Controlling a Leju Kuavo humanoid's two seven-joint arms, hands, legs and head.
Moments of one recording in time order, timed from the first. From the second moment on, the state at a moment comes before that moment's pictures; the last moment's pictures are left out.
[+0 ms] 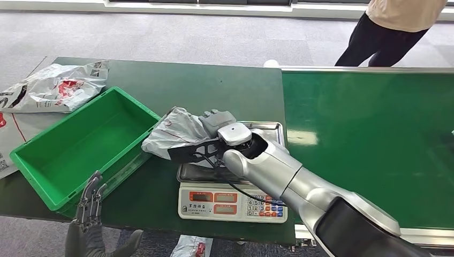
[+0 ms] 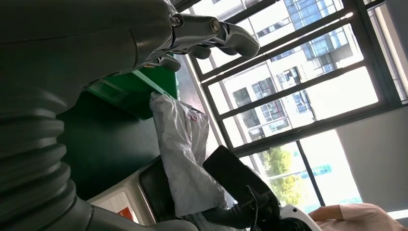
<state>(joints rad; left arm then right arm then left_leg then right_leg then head) 0.47 -0.01 -0.25 -2.00 -0.25 0.19 -0.55 -0.93 0.11 1.00 -0.86 0.87 0.46 0.32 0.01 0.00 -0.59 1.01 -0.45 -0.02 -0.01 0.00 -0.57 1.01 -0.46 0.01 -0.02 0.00</state>
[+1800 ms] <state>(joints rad) 0.03 0.01 -0.24 -1.84 -0.59 0.05 -0.33 -0.24 -0.22 0.33 -1.59 -0.10 0.50 -0.37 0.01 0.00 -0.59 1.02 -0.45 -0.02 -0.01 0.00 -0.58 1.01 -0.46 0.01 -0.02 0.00</state>
